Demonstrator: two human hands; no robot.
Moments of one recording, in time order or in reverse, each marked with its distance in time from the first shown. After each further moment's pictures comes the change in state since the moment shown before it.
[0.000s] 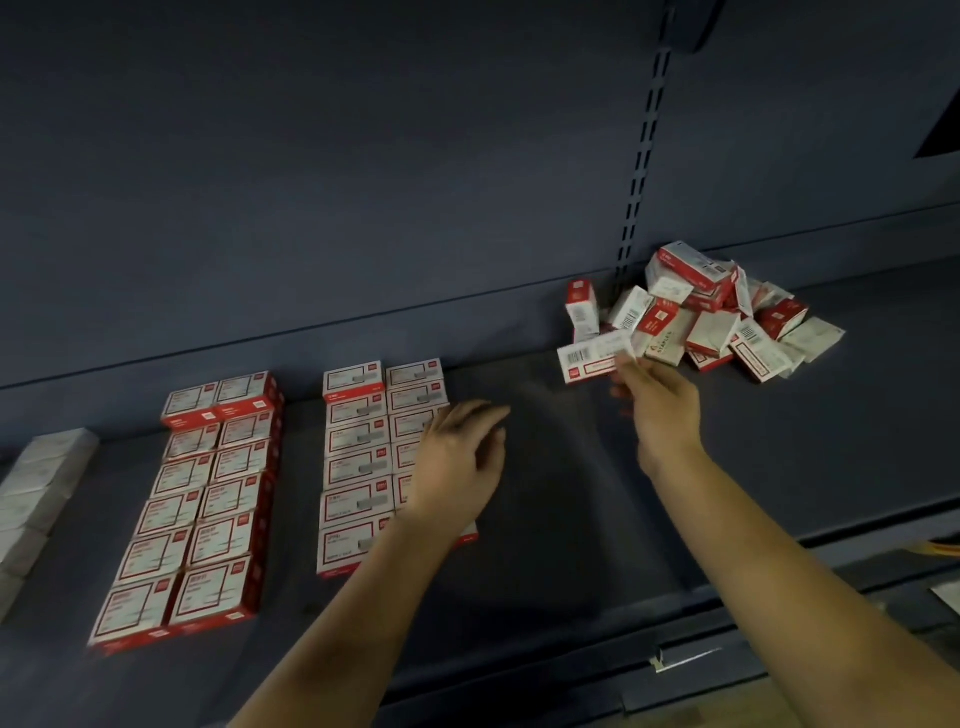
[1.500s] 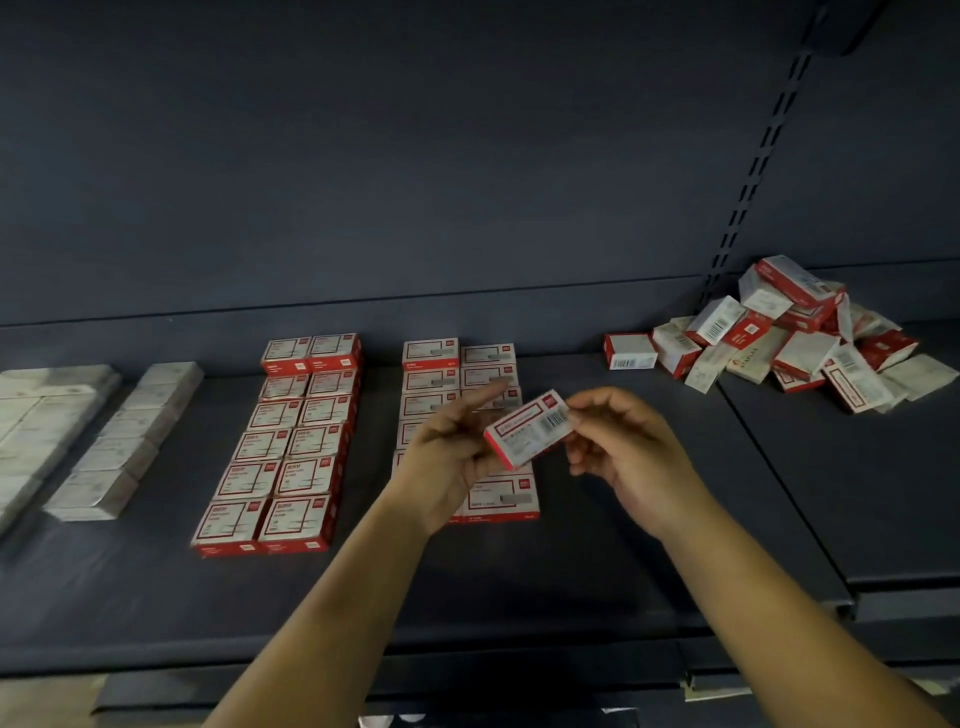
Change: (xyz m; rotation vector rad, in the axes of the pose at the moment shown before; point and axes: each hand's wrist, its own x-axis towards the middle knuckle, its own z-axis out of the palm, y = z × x) left_hand -0.037 -0.016 -0.063 -1.469 -0.067 -0.594; right_hand -0.077 0.004 0.035 -0.072 -0.740 0.023
